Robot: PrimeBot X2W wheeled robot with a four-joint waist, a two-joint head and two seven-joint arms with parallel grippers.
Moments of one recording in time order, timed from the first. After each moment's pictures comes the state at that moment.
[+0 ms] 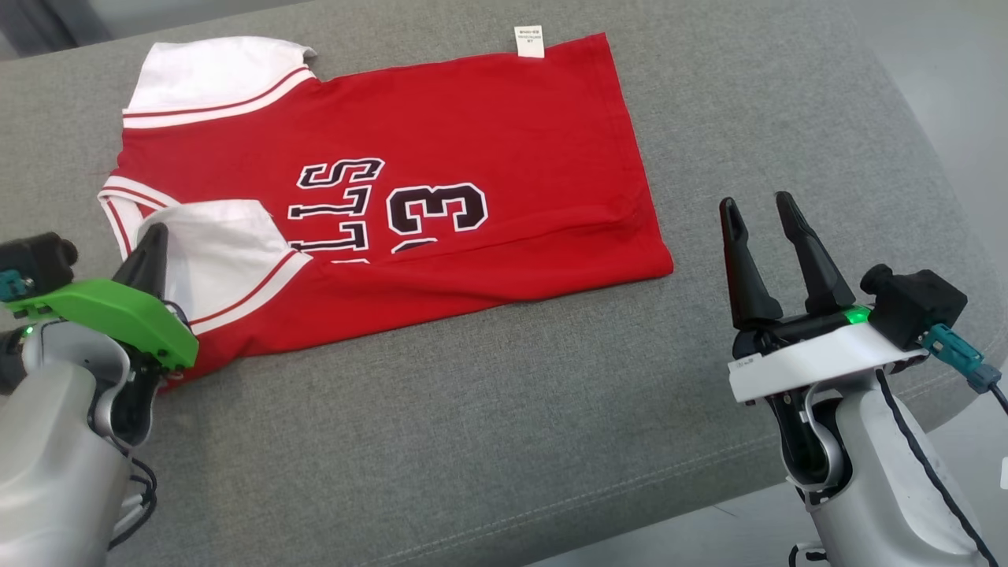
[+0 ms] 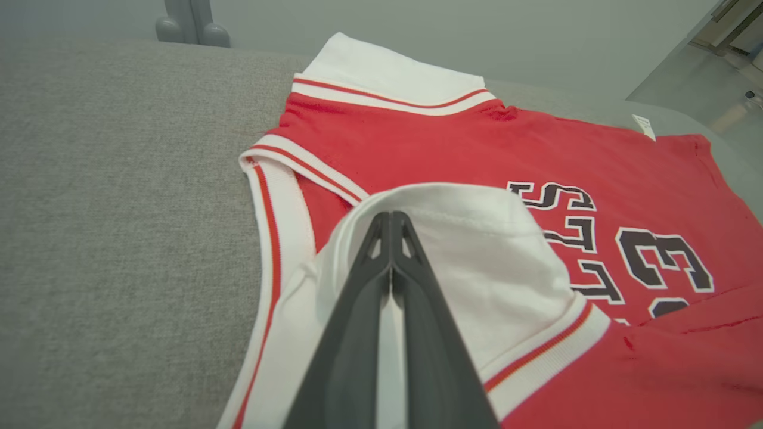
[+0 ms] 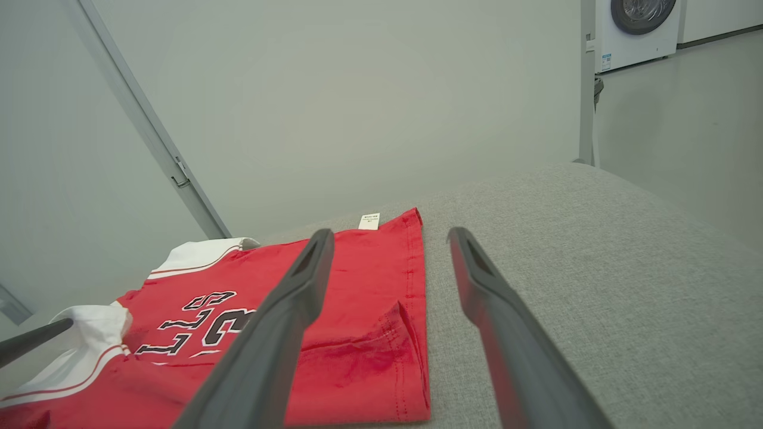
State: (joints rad) left arm -0.59 0.35 -0.49 0.70 -0.88 -0.12 -0.17; right arm -0.18 -0.07 0.21 0.11 0.37 0.06 -0.25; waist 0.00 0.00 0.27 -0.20
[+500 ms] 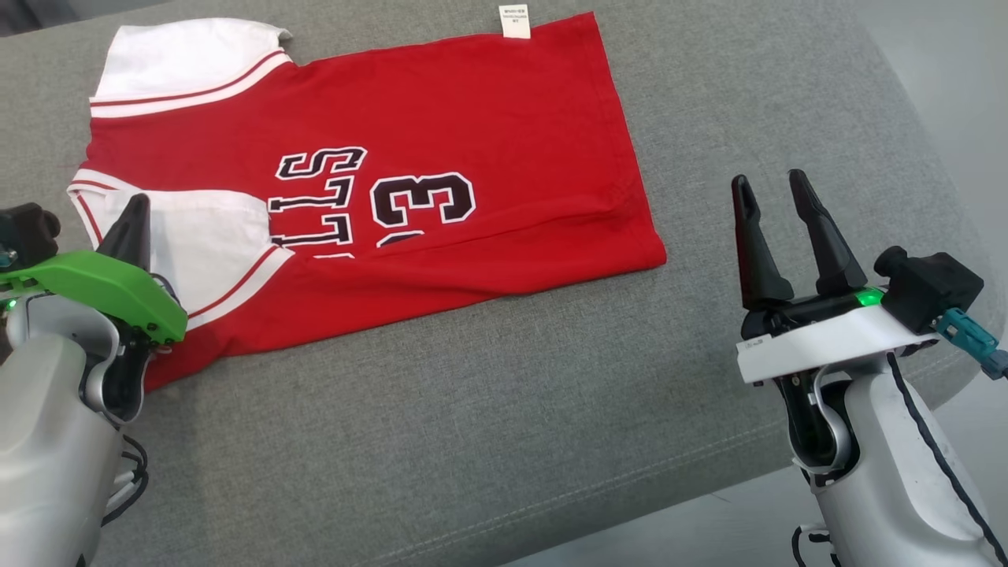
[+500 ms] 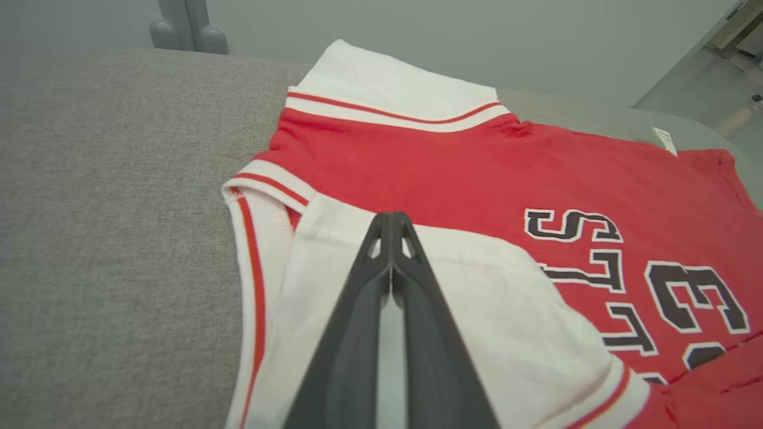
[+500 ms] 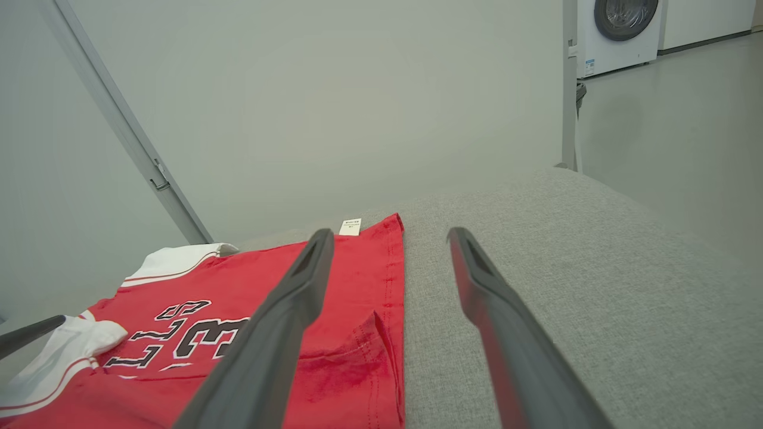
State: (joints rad) left arm -0.69 0.36 -0.51 0.78 -0.90 -0.12 -0.18; right arm -0.22 -0.06 0.19 0.10 0.36 0.07 -0.25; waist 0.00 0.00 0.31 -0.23
